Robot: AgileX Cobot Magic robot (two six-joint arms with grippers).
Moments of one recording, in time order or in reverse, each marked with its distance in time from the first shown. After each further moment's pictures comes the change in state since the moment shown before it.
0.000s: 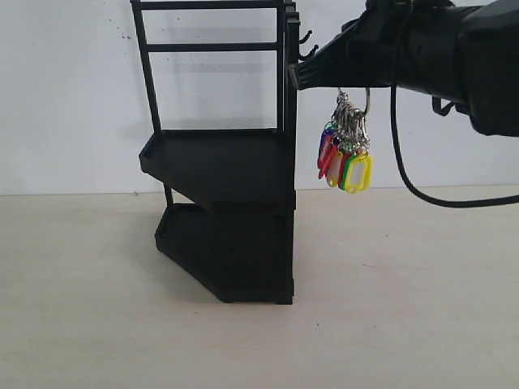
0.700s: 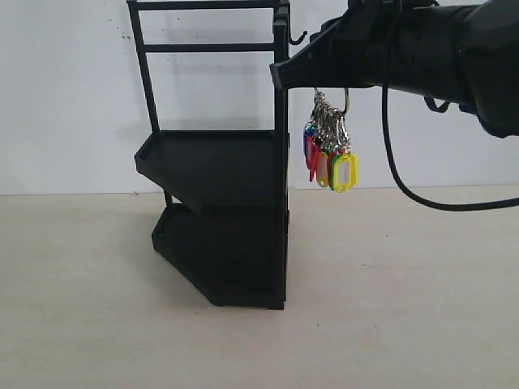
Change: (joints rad) left arm 0.000 0.000 0.000 0.000 0.000 0.000; right arm 0.000 0.000 -0.002 -0.215 0.125 0.230
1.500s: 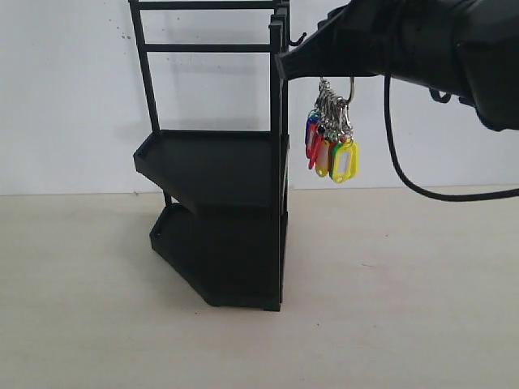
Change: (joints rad) left arm 0.000 0.000 0.000 0.000 0.000 0.000; right arm 0.000 0.000 -0.013 -0.003 -0.058 -0.030
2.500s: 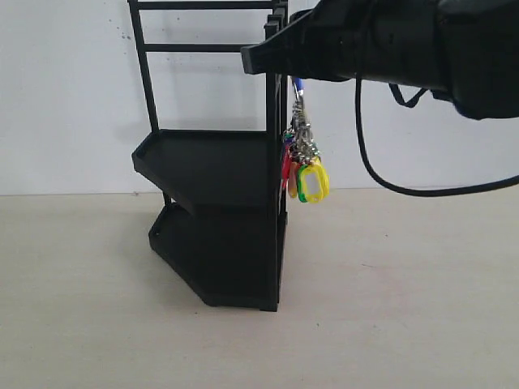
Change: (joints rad) left arm 0.000 0.000 0.000 0.000 0.000 0.000; right arm 0.031 0.025 -0.051 0.152 0.120 -0.016
